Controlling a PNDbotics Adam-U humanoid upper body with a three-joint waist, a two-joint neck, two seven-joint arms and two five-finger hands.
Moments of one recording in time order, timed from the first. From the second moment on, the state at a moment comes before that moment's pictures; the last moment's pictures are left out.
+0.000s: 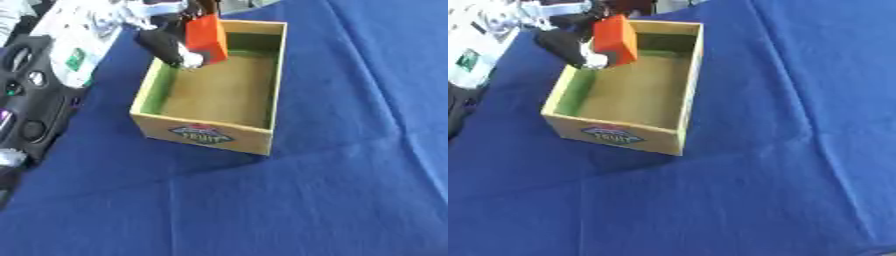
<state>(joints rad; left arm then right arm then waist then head) -1.17 0.41 -0.35 -1.23 -0.75 -0.10 -0.72 -0.59 -0.61 -0.03 -1.99 0.27 0.05 -0.33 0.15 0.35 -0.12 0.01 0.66</state>
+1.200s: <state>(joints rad) -1.16 0.37 -0.36 -1.17 -0.90 -0.18 -0.88 -0.60 -0.59 -0.03 -1.99 0.26 0.05 -0.33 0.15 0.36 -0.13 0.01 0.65</state>
